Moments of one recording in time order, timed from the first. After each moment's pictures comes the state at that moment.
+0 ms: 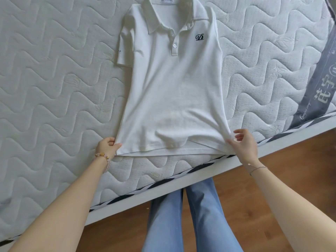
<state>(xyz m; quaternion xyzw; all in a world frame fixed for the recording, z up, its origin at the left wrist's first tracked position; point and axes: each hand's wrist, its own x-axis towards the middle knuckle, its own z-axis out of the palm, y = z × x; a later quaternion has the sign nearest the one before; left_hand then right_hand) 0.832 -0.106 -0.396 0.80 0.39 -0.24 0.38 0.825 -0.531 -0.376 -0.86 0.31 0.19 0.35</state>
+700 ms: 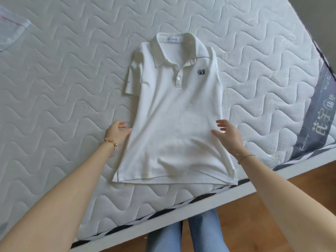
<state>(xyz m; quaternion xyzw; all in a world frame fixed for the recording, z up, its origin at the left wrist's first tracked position) 0.960 -0.128 -0.363 0.84 0.29 -0.20 0.41 0.946 -0.488 -0.358 -0.87 0.19 0.18 0.41</state>
